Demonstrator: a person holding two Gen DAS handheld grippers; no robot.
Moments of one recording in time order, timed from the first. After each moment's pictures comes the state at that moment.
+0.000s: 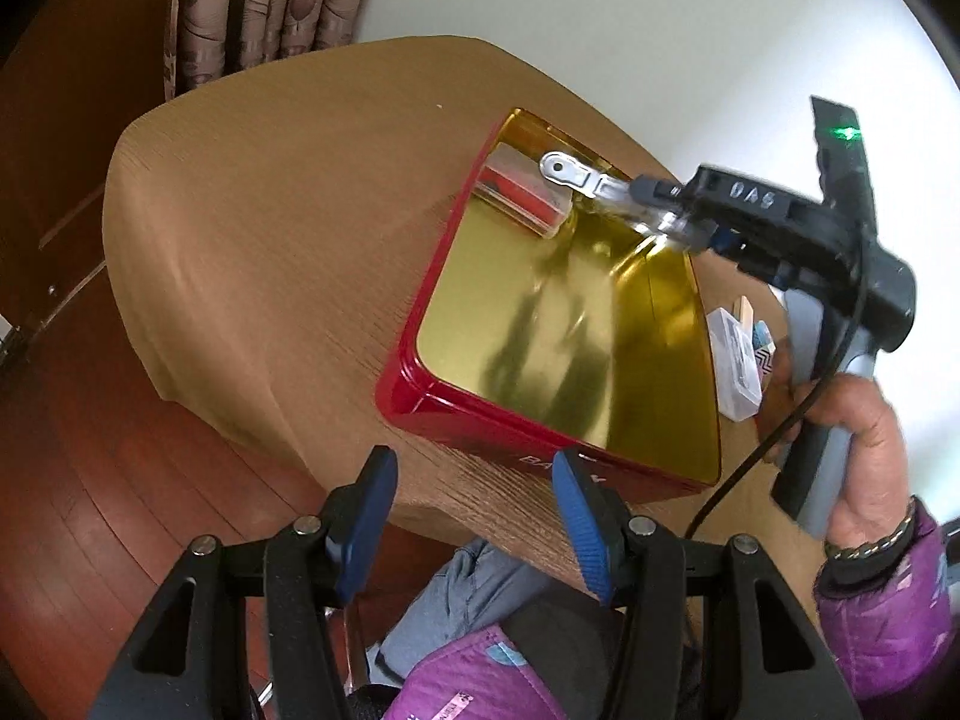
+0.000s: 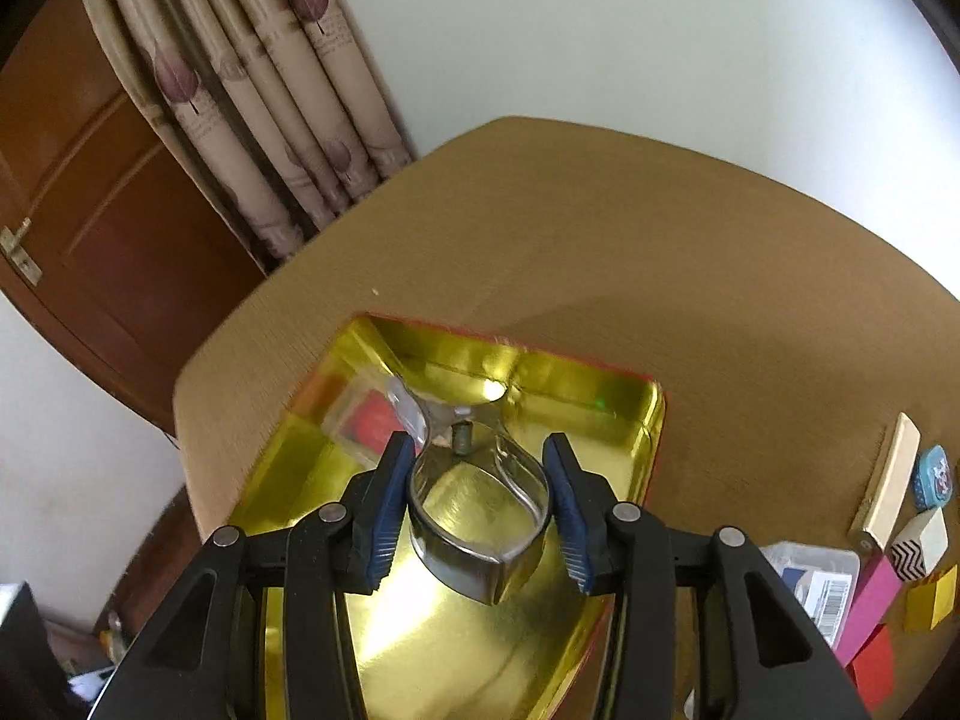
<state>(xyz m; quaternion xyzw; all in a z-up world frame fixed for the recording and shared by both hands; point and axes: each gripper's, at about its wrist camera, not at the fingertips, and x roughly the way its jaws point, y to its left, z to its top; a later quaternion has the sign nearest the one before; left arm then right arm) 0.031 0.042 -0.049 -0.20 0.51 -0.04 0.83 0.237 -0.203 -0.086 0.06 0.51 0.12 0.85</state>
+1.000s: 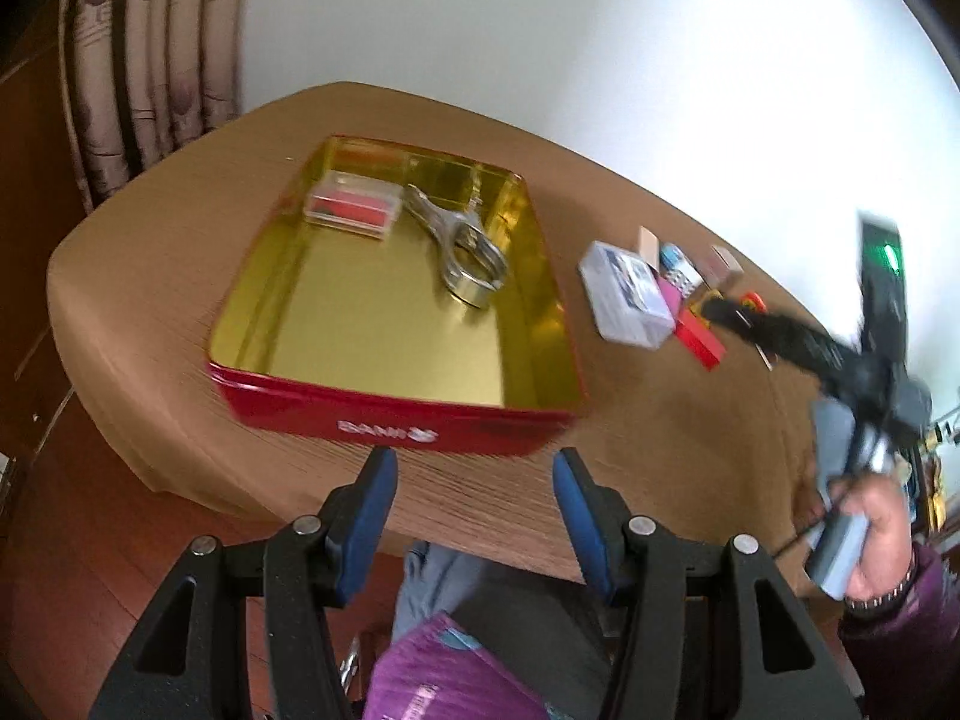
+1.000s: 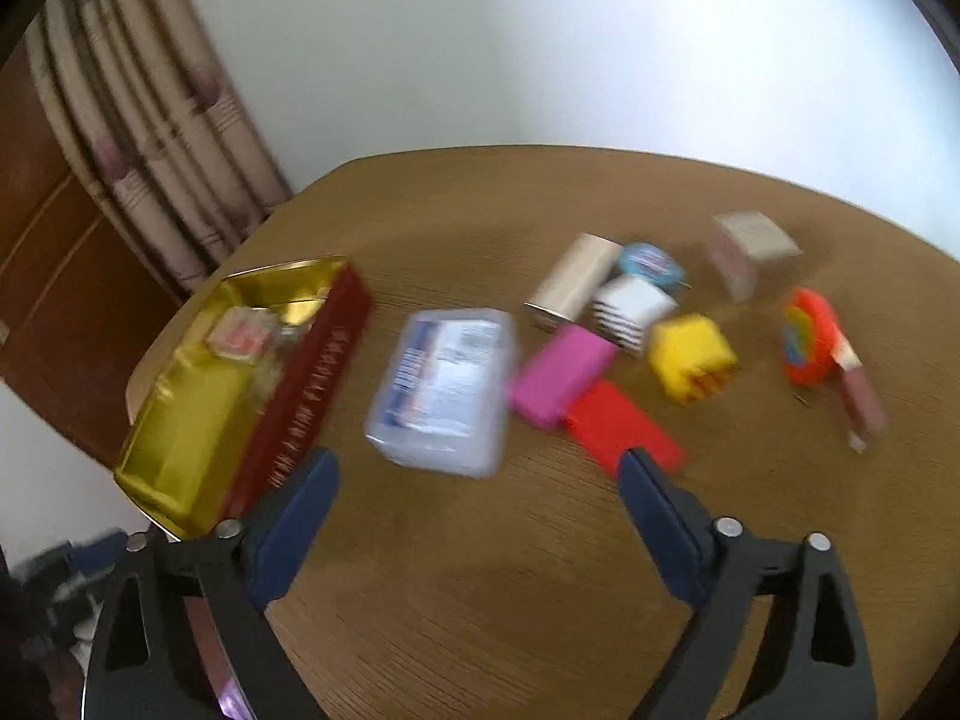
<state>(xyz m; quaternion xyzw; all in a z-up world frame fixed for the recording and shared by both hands) 0.008 -0.048 -0.026 -0.08 0.47 -0.13 0.87 0.097 -0.349 -0.059 0.10 0.46 0.01 0.88</state>
